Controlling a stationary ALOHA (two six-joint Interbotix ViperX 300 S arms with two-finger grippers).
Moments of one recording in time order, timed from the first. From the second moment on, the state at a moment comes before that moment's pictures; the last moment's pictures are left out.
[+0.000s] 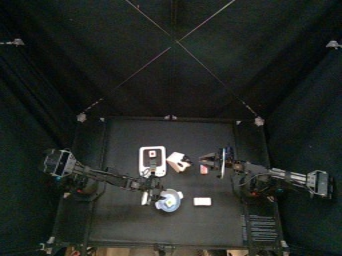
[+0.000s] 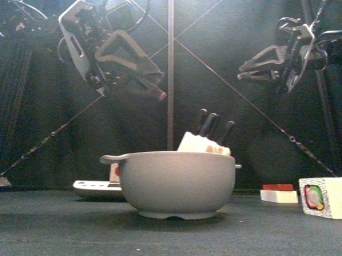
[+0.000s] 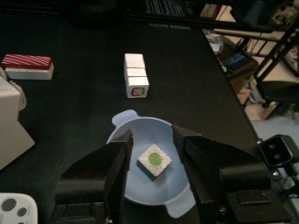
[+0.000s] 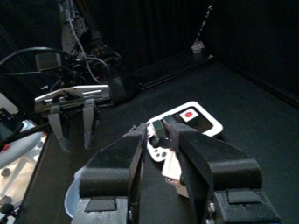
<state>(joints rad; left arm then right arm) -0.07 -0.17 0.82 -0.11 -0.25 -0.19 -0.39 -0.77 1.17 -0.49 -0.44 0.72</state>
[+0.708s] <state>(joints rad) 0.36 -0.14 0.59 -0.32 0.56 -0.24 -0.39 -0.77 1.17 -0.49 -0.44 0.72</state>
